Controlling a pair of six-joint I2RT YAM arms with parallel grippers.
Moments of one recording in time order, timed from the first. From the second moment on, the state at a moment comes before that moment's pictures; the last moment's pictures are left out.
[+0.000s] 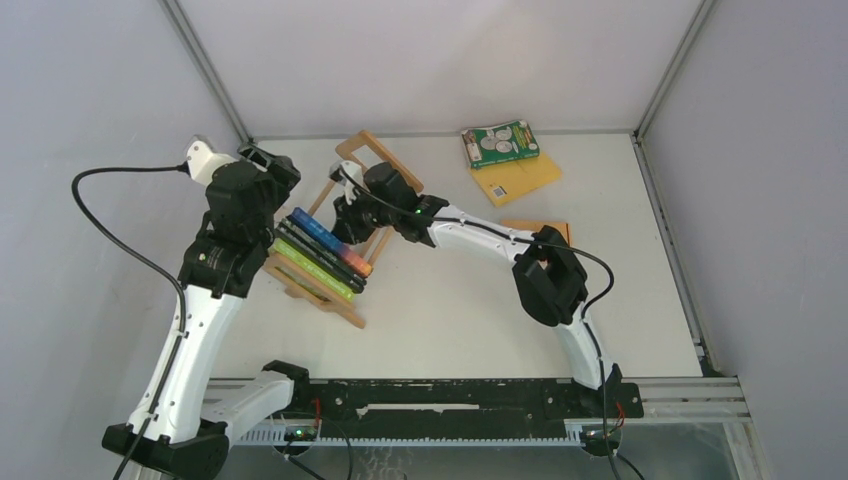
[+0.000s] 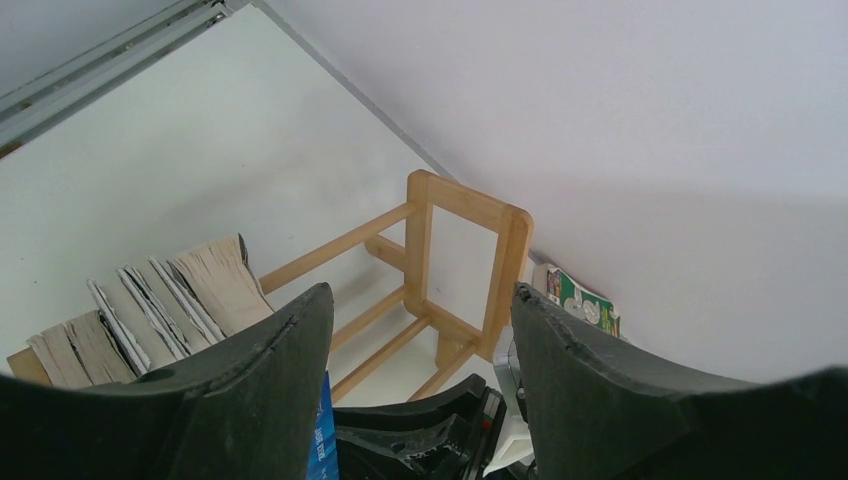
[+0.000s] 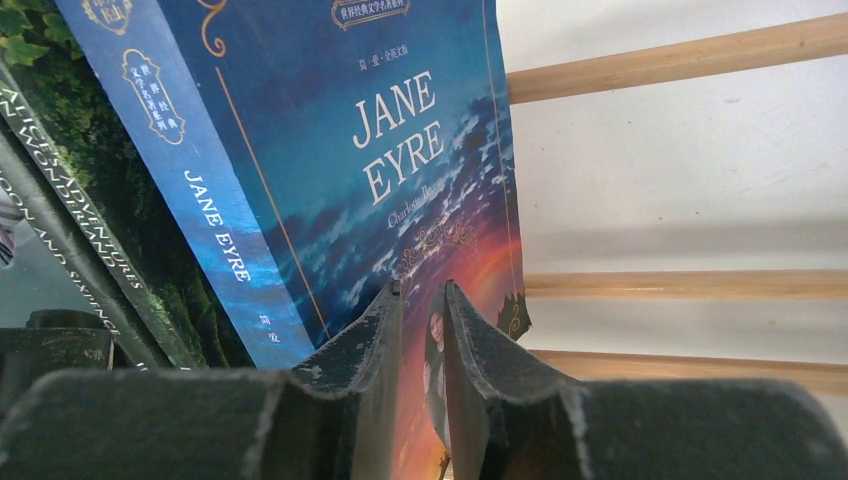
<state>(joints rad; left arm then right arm) -0.27 0.97 1.27 -0.56 -0.55 -0.79 0.91 2.15 1.83 -0.12 -0.43 0.21</state>
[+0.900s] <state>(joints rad) -0.49 1.23 1.49 -0.53 -0.51 -0.72 0.70 1.68 1.47 -0.12 -0.06 0.30</state>
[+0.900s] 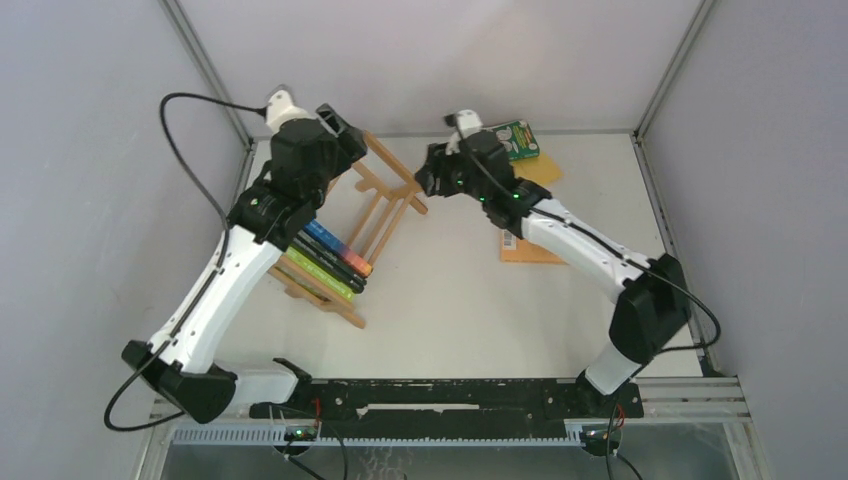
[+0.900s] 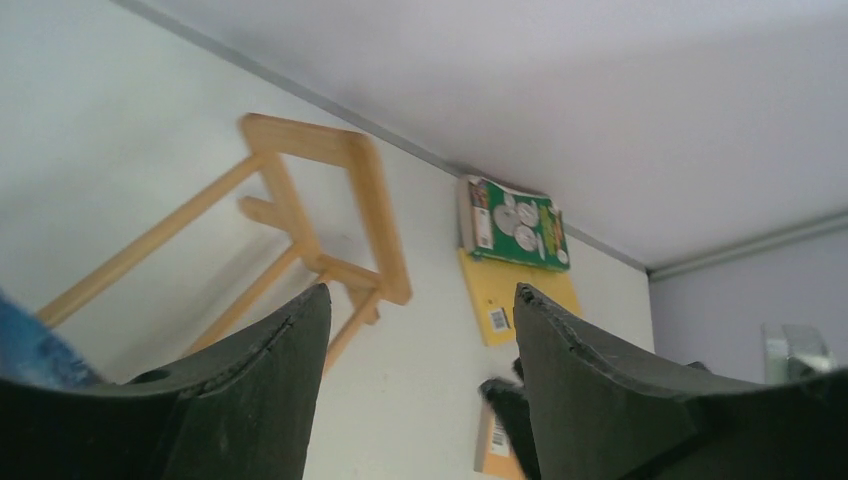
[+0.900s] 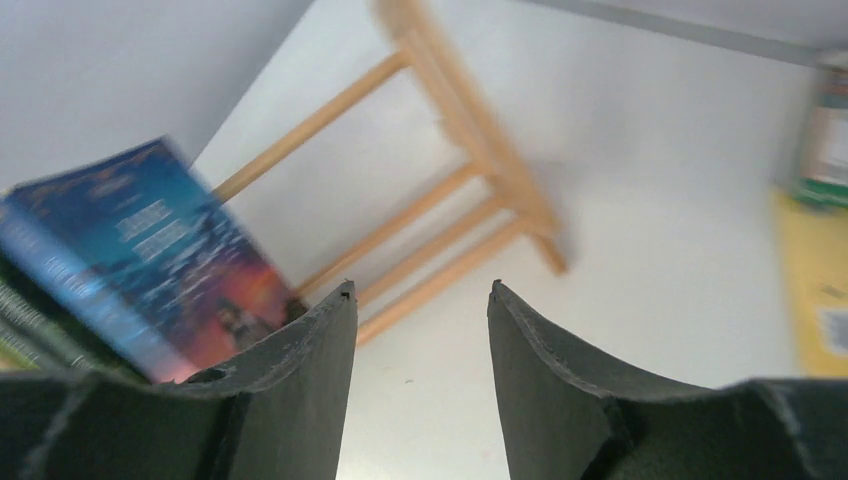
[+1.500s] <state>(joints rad) -0.72 1.92 1.85 -0.53 -0.18 -0.65 0.27 1.38 1.02 -0.26 0.22 0.57</state>
